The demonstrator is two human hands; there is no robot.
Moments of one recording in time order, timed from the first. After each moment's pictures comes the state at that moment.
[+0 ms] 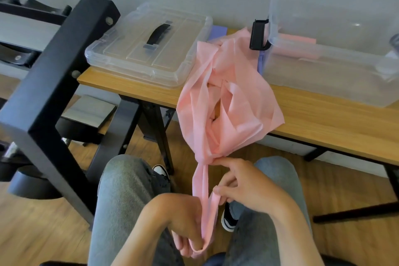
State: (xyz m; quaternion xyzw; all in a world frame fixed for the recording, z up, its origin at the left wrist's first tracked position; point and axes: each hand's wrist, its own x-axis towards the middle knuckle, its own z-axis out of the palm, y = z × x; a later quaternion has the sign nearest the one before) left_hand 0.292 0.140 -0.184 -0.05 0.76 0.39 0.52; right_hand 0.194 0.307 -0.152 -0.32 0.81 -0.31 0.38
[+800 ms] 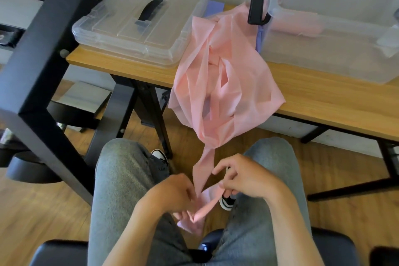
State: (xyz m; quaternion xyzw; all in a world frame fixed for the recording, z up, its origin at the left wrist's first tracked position) left_hand 0.312 0.149 -0.223 -0.21 0.80 0.39 0.41; right_hand 0.197 0.324 -0.191 -0.27 0.82 -0.24 0.44
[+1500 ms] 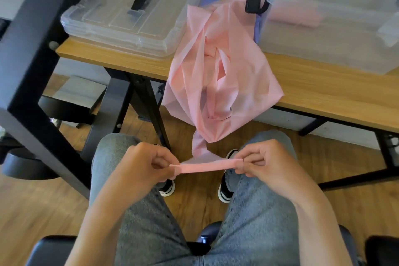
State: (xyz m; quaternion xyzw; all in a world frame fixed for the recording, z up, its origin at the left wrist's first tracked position) left_hand 0.342 0.113 -0.169 -0.25 0.85 0.46 0.08; right_hand 0.199 0.360 -0.158 -0.20 0.84 -0.39 0.32
